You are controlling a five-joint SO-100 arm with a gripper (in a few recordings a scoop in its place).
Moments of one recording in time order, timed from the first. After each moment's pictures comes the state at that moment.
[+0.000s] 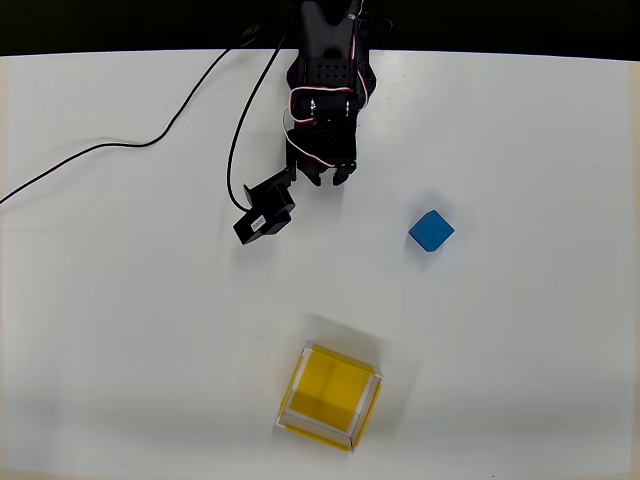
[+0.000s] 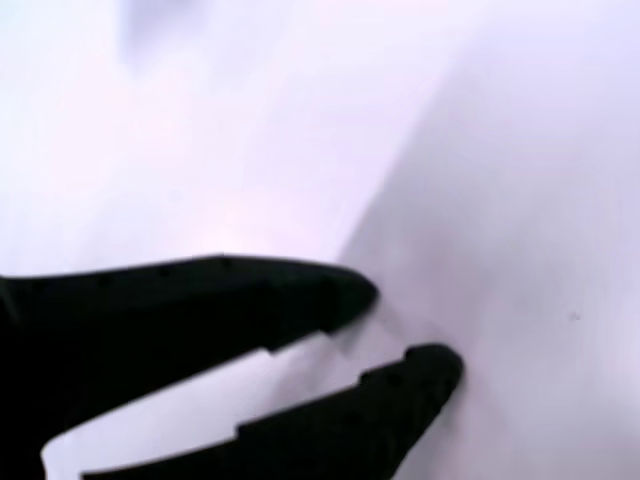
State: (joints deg) arm -4.4 176.7 175.2 72.7 -94.4
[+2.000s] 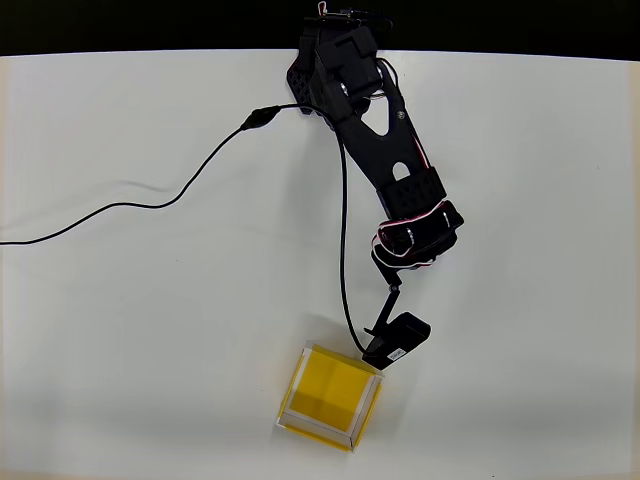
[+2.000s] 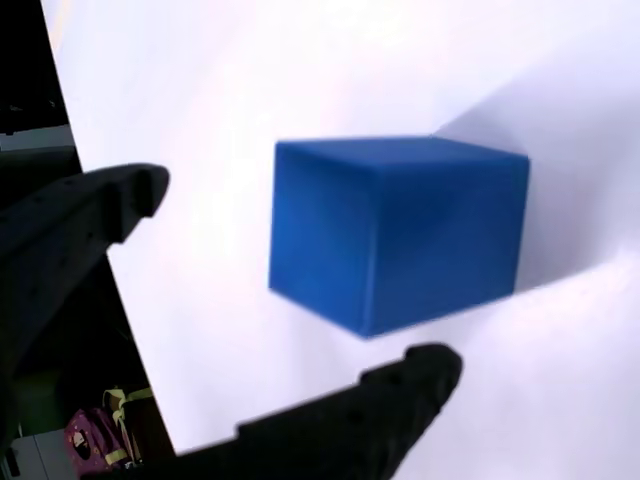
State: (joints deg) arm -31.9 92.2 96.9 76.6 -96.2
